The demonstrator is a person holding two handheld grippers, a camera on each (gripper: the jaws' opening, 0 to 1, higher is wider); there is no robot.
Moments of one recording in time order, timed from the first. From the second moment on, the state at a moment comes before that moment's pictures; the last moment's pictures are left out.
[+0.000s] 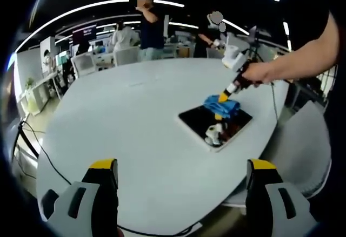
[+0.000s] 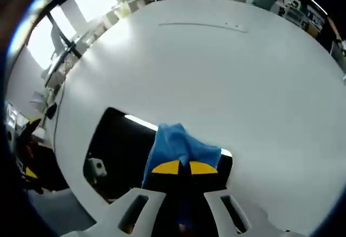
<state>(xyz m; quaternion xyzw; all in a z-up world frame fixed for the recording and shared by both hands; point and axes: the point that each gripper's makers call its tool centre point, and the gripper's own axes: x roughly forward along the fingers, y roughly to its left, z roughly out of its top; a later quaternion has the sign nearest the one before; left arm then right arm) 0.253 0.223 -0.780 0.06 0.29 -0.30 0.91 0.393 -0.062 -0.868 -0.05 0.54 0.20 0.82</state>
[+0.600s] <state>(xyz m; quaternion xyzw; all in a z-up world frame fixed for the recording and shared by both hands) 0.251 0.210 -0.775 0.06 0.28 -0.32 0.91 0.345 -0.061 -0.867 -0.04 0.52 0.21 0.83</state>
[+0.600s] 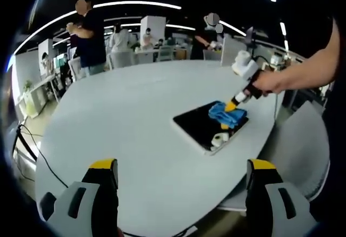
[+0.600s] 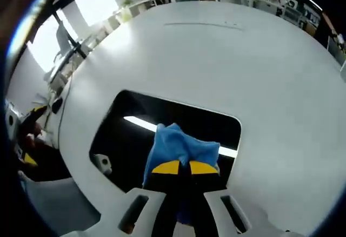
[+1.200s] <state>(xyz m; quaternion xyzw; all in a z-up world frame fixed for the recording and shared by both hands) 0.248 0.204 -0.774 0.06 0.27 -0.32 0.90 0.308 -0.062 -0.867 -0.02 0.53 0.21 0.82</state>
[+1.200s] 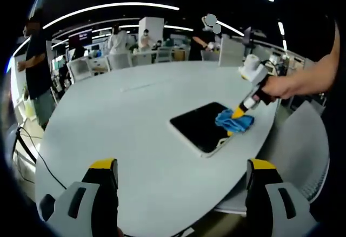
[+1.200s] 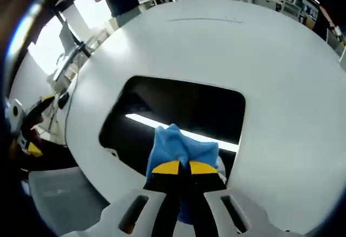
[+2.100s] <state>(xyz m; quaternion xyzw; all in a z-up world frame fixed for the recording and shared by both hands) 0.247 0.198 -0.775 0.05 0.27 -0.32 0.91 0.278 -0.062 -0.869 0.00 0.55 0.23 0.80</state>
